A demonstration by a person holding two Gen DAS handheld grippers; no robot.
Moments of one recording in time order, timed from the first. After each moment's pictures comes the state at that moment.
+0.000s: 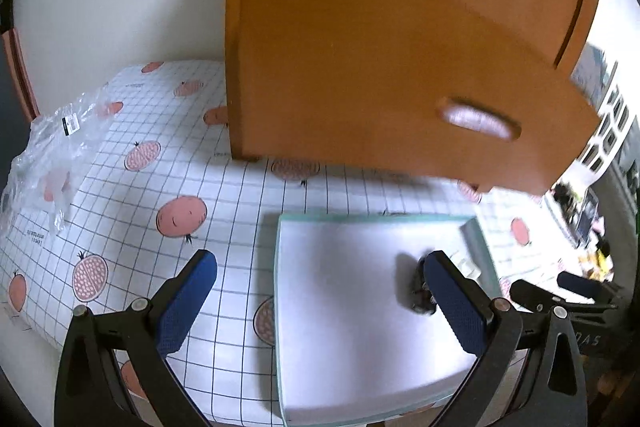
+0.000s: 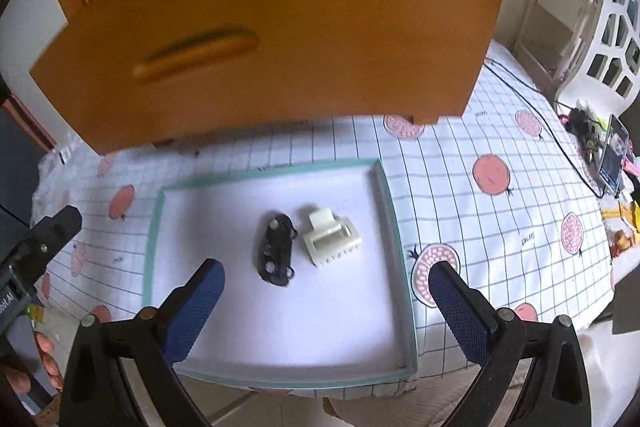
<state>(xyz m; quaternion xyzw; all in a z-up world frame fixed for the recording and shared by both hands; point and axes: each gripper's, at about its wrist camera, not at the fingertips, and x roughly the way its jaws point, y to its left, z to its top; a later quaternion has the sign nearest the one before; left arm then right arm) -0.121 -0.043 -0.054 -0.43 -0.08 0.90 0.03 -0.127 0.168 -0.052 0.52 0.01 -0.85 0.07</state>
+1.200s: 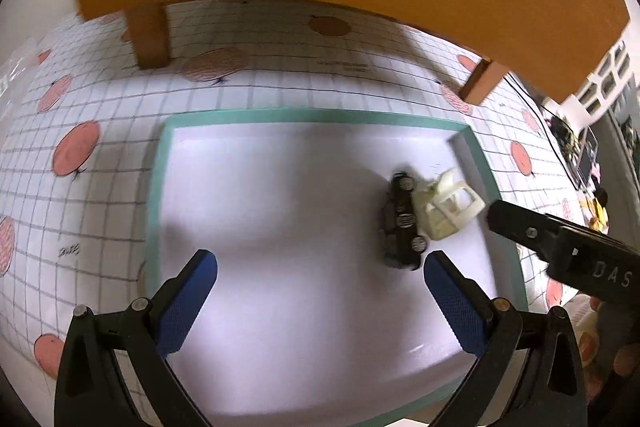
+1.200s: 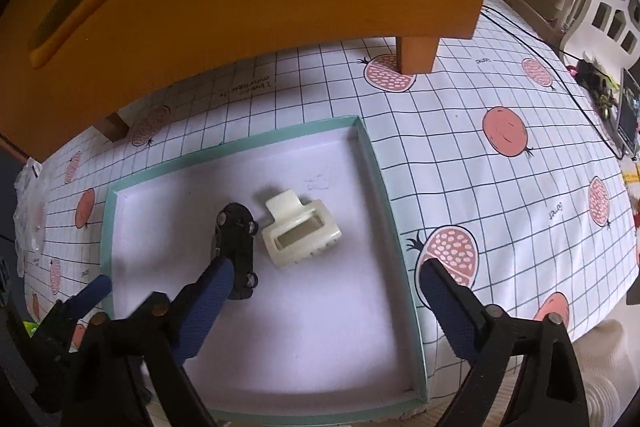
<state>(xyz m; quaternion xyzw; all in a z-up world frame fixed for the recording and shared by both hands) -0.143 0.029 -0.145 -0.53 -0.06 0.84 0.11 -0.165 0.187 -0.111 0.56 -0.03 -0.83 0.05</state>
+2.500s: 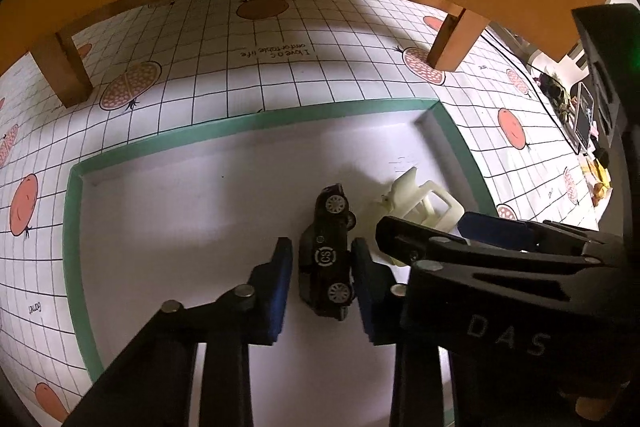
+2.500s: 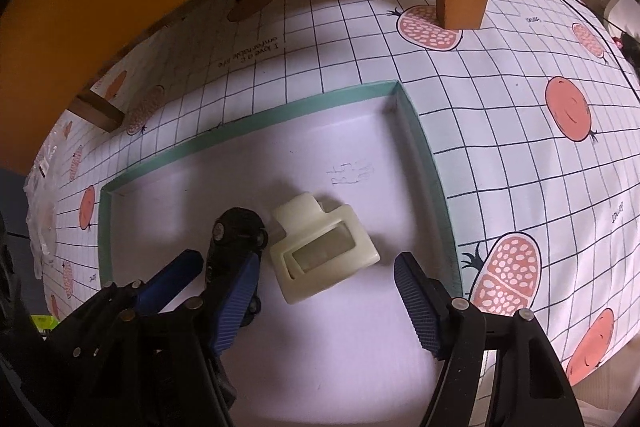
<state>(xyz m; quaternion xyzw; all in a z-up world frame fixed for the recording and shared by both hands) -0.175 0.083 -0.165 -0.55 -0.01 0.82 0.14 -0.202 0.182 -0.156 0.62 -0.07 -0.78 0.08</state>
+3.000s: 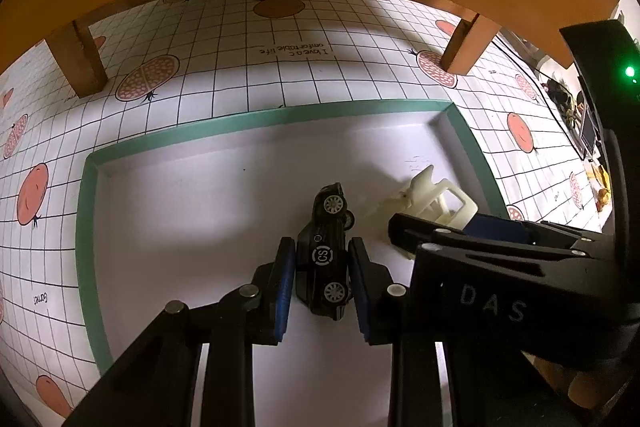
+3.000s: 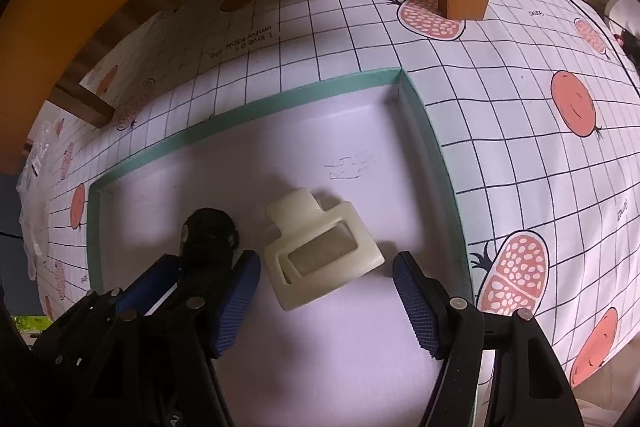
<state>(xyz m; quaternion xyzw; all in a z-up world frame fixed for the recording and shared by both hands) -0.173 0.072 -0.167 -0.55 -0.02 0.82 0.13 -0.203 0.176 -0.166 0.63 -0.06 -0.77 0.07</state>
